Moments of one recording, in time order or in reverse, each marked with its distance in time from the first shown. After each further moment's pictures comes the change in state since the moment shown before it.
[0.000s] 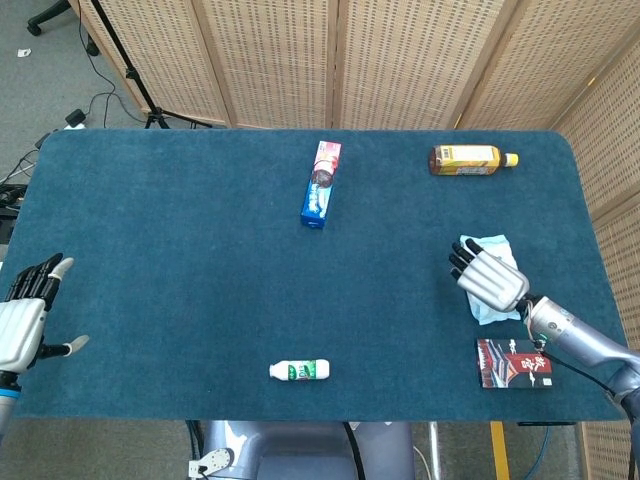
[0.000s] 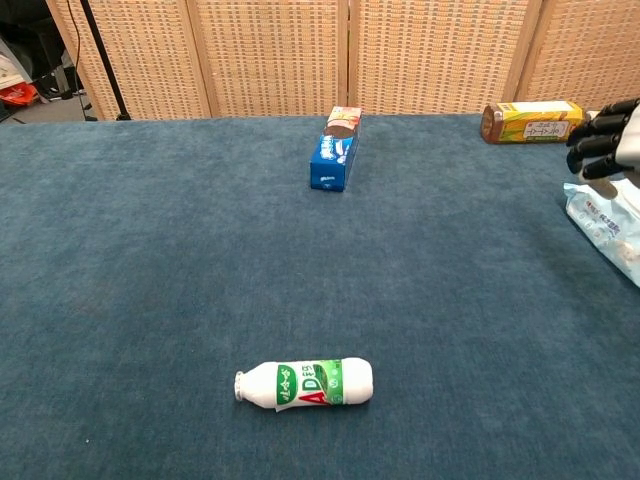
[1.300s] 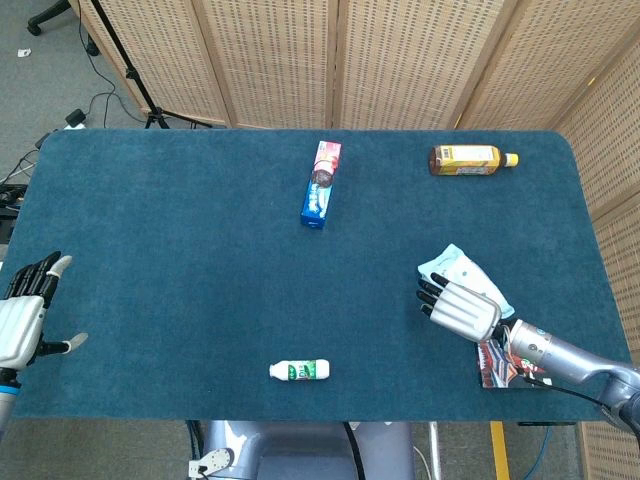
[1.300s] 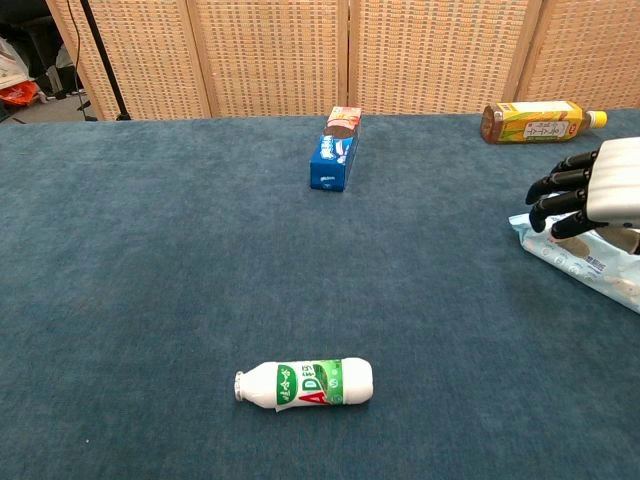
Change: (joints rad) left arm -0.010 -0.004 -0.013 0.006 -0.029 -0.016 0.013; right arm 0.065 0.086 -0.062 -0.290 -0.102 -0.065 -0.052
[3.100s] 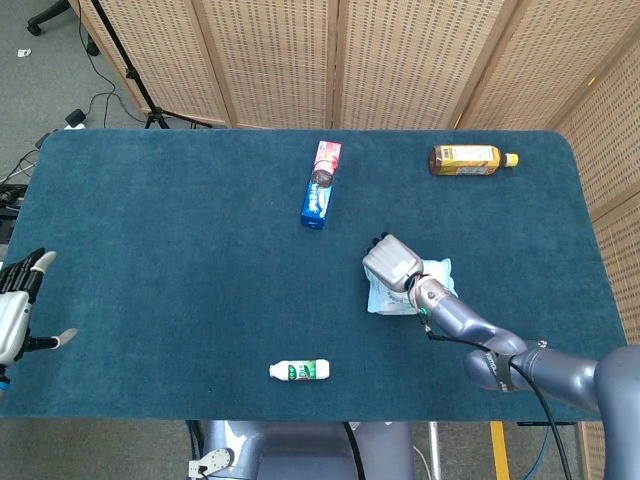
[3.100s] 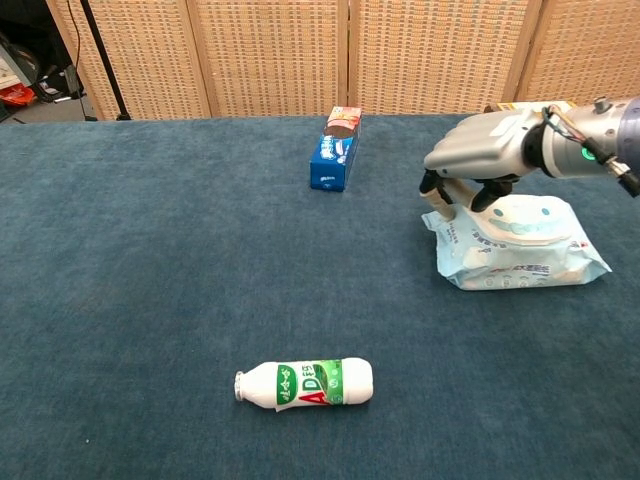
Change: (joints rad) left arm 0.001 0.019 -0.023 0.017 -0.055 -0.024 -0.044; right arm 0.305 -0.056 0.257 -0.404 0.857 -0.646 -0.479
